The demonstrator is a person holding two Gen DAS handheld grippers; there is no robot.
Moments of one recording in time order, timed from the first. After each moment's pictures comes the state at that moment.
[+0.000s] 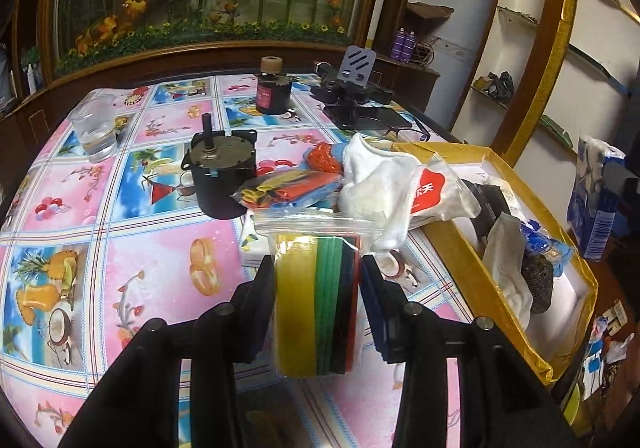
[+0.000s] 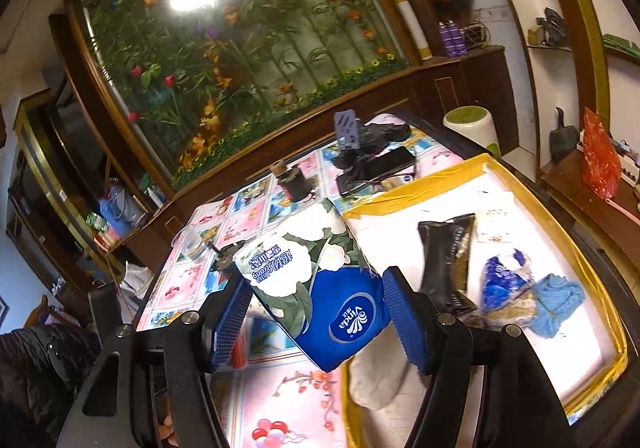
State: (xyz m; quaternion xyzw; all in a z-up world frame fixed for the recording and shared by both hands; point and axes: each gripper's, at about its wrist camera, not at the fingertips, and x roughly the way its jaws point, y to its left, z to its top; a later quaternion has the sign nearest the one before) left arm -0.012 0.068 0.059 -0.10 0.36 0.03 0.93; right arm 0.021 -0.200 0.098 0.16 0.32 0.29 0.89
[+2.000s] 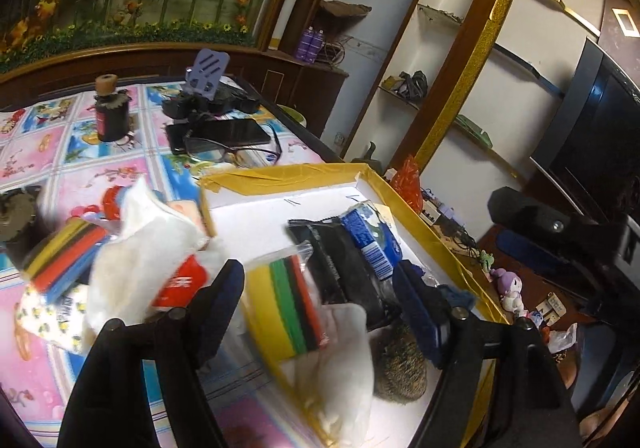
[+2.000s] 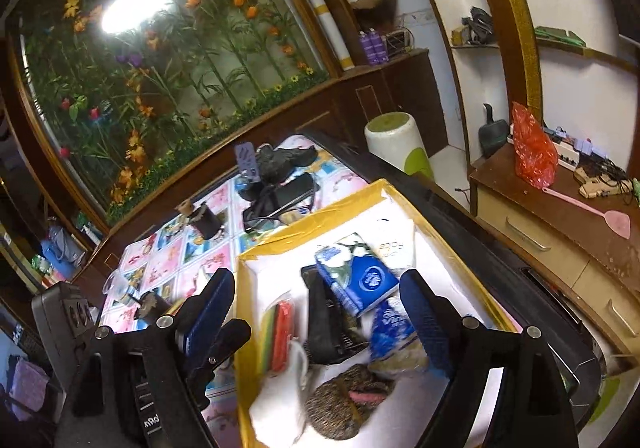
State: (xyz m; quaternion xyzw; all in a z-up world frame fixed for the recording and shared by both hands) left arm 0.064 -0.034 0.080 -0.14 0.33 -0.13 0.92; right arm 0.066 -0.255 0.103 0.17 0.32 0.16 0.92
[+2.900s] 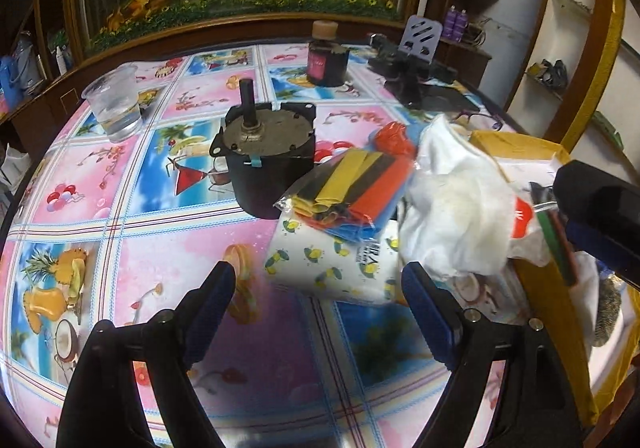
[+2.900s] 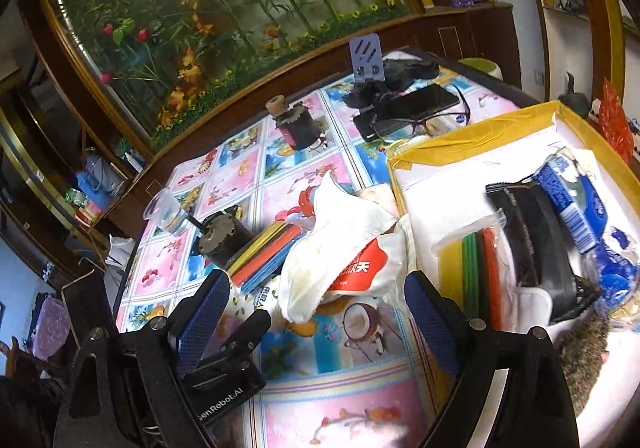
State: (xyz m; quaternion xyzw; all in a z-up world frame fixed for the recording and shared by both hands) left arm 0.036 0.101 0.026 -0.10 0.41 0.11 0.90; right arm 0.082 -0.073 0.052 0.13 0.41 0.27 0.86
